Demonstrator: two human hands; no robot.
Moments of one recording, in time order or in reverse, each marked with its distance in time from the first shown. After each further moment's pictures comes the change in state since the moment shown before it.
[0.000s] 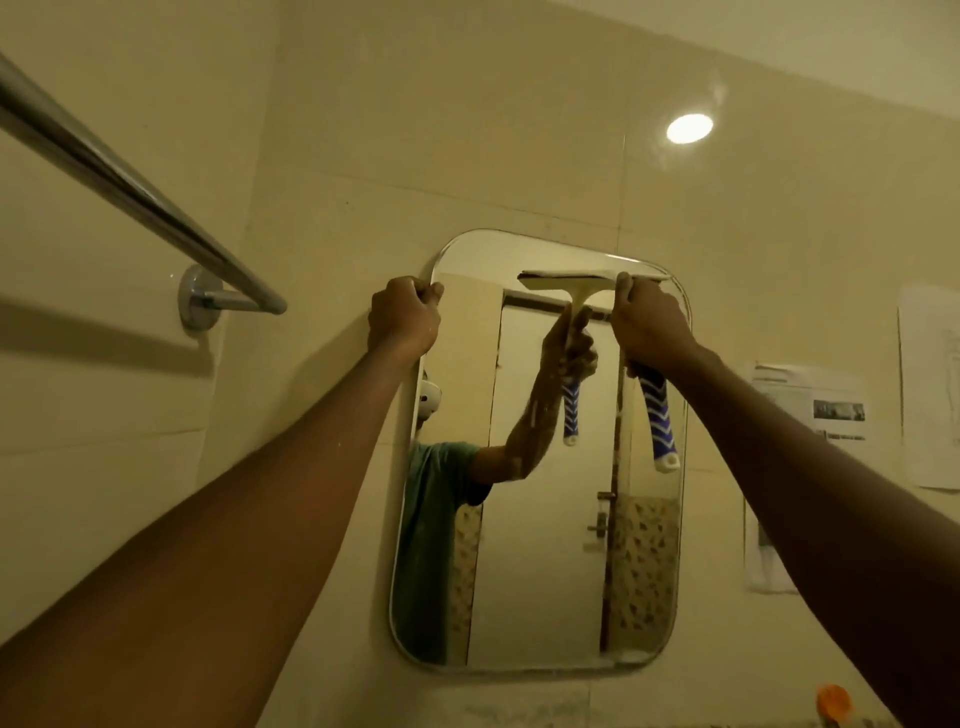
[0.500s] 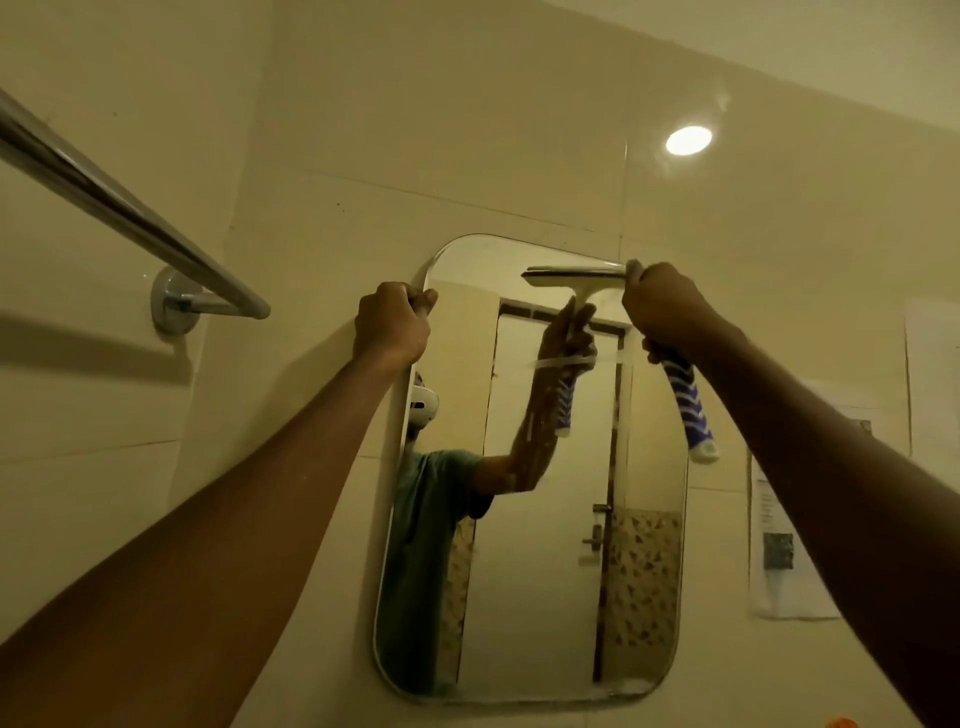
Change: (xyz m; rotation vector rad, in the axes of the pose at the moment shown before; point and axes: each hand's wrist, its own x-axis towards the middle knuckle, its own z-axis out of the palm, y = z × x) left_hand 0.010 -0.012 0.004 0.027 0.007 0.063; right_hand 0.015 -0.017 -0.022 0.031 -0.070 0.151
